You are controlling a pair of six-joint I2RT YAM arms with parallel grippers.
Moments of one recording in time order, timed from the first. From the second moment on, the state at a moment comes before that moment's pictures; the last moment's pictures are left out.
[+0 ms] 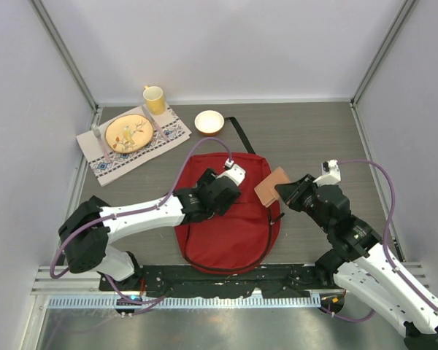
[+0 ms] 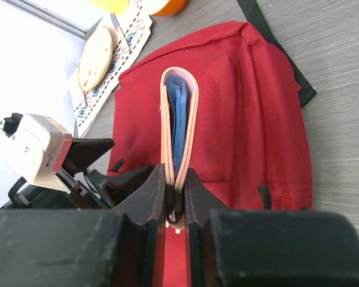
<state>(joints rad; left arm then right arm) -1.05 1.48 0.99 -0.36 -0.57 -0.10 0.62 0.55 0.58 -0.37 0.20 0.90</state>
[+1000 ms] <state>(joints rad) -1.22 1.55 0.95 -0.23 -0.71 0.08 0.62 0.53 0.54 -0.38 0.21 0.91</state>
